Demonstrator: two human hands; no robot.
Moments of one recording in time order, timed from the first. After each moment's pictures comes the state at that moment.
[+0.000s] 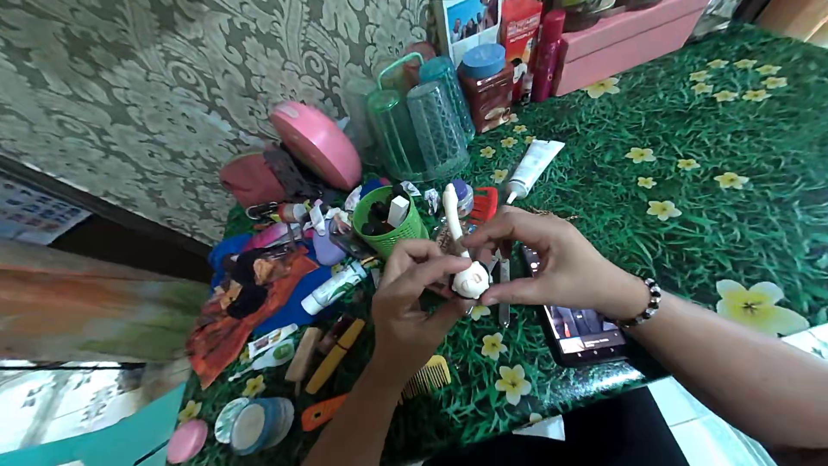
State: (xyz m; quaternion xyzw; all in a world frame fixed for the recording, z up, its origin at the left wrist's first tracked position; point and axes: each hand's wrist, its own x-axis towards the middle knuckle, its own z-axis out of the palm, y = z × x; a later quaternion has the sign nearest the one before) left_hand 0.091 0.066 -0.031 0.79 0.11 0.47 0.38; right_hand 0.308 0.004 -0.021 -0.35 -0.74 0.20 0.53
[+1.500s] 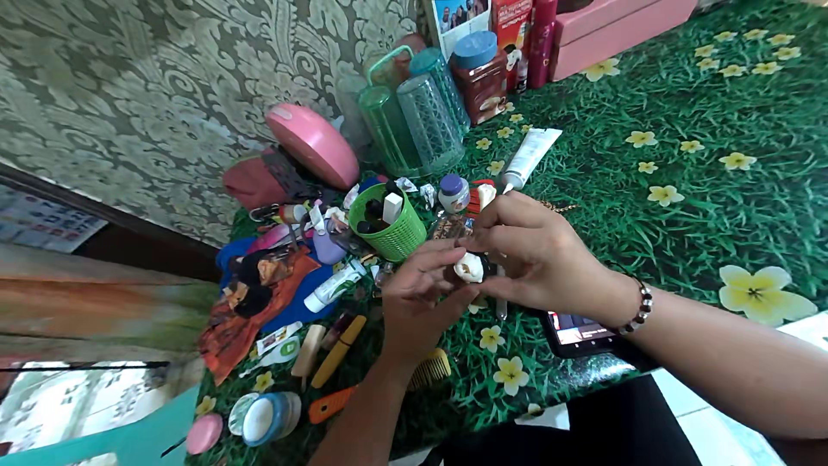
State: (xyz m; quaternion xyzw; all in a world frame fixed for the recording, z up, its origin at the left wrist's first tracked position) left_hand 0.098 0.062 -0.040 0.73 0.10 0.44 0.52; right_hand 0.301 0.000 -0.025 -0.41 -0.76 -0.02 0.50
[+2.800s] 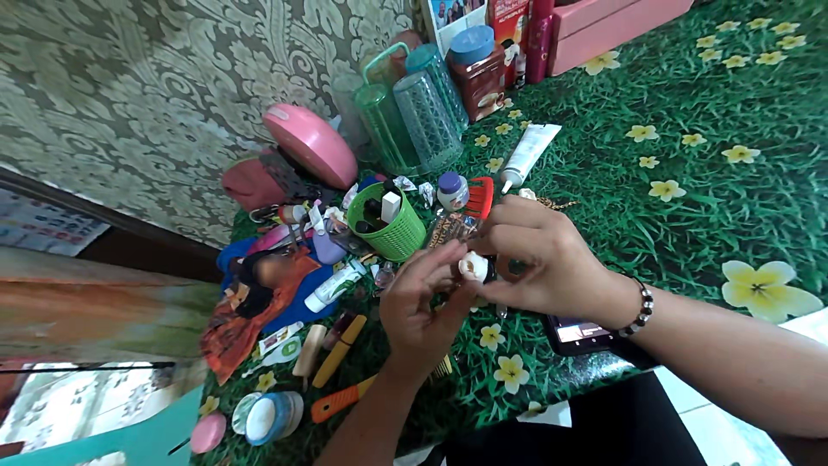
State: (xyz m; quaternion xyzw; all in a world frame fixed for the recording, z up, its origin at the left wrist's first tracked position) left_hand 0.104 0.050 -0.039 0.77 0.11 0.50 0.39; right_hand 0.298 -0.003 -0.024 -0.41 -0.76 -0.03 0.51
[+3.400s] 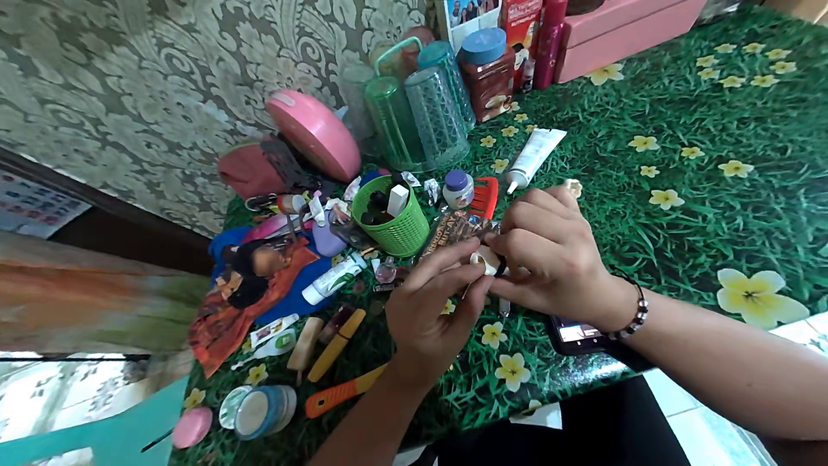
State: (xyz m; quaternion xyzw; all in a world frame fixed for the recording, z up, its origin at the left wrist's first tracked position) left_hand 0.105 0.046 -0.037 0.80 0.09 0.54 0.24; right_hand 0.294 -0.004 -0.027 -0.41 -0.75 -0.18 0.49
